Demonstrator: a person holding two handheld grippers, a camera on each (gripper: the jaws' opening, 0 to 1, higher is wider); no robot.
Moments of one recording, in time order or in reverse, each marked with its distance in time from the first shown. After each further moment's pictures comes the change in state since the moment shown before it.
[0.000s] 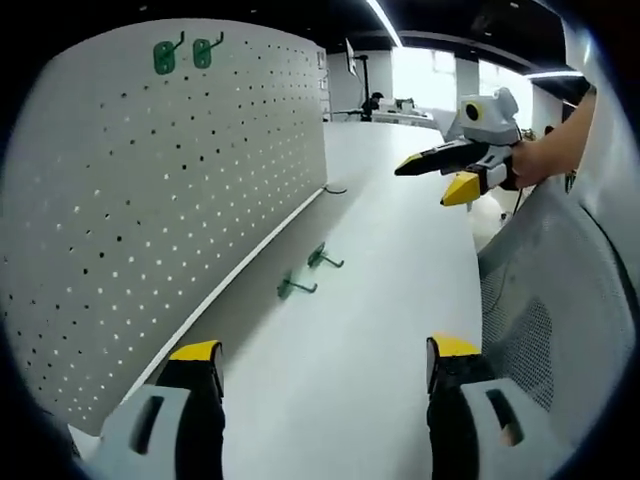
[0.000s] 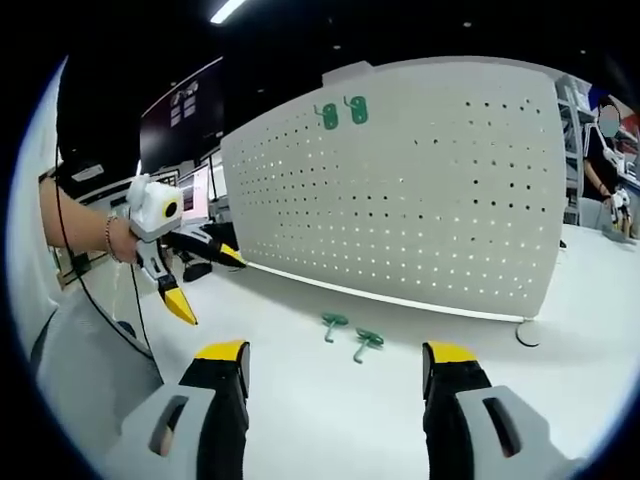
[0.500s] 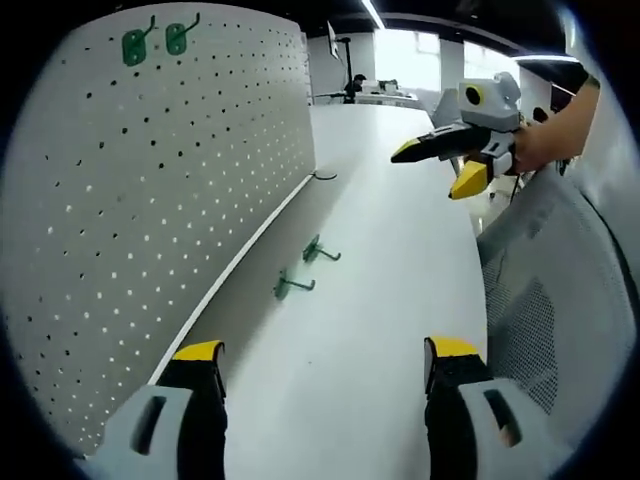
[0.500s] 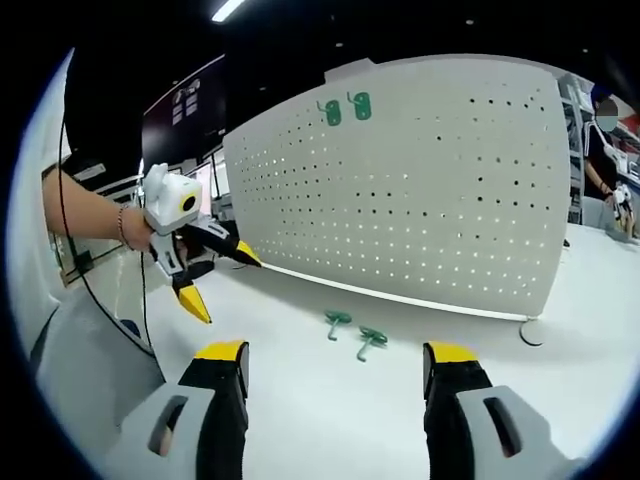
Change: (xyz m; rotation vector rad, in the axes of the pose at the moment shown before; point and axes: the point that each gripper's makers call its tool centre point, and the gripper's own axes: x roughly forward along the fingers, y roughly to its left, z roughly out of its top) left arm 0.016 0.006 0.004 0.056 0.073 -0.046; right arm 0.002 0.002 -0.003 -0.002 0.011 0.014
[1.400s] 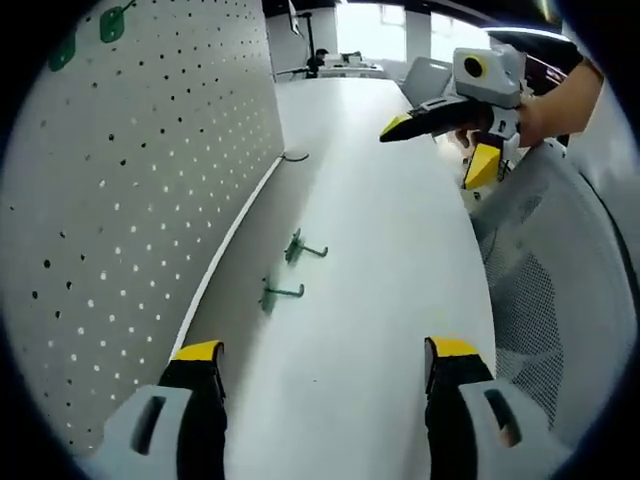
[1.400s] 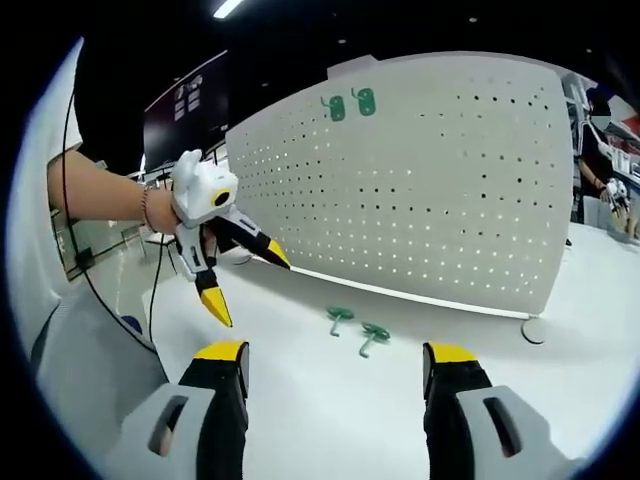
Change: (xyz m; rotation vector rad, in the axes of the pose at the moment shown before) left arm 0.034 0.003 0.012 0.126 0.120 -0.118; right arm 0.000 0.001 -0.003 -0.005 0.017 0.003
